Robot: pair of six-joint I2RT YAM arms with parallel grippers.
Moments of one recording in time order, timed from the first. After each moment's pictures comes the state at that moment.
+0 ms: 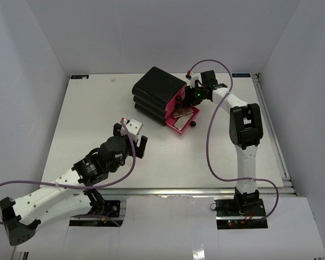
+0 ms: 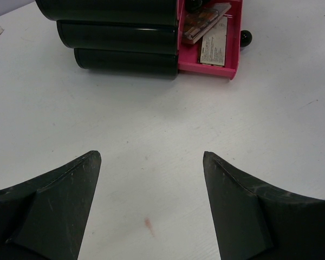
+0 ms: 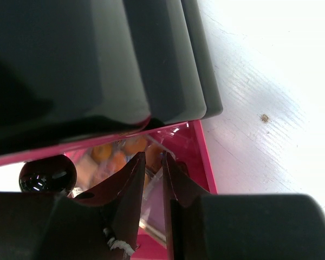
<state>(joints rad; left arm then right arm) -0.95 0.78 0.71 -0.27 -0.48 -0.06 0.28 2.23 1.78 -0.40 -0.59 -0.09</state>
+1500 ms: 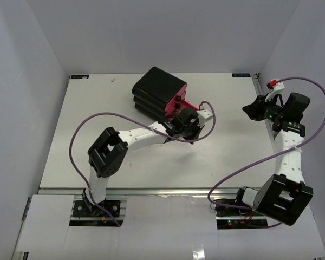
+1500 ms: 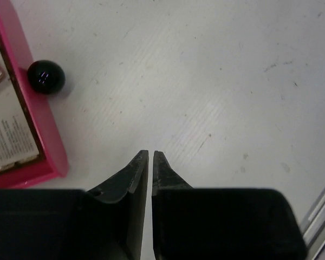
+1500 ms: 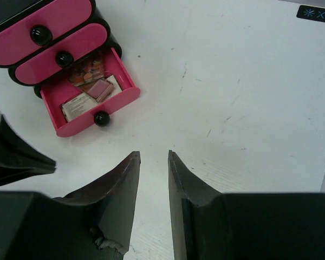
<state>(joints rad) -0.95 1.96 1.48 -0.21 0.09 -0.06 -0.36 1.20 1.01 -0.30 -0.84 -0.21</state>
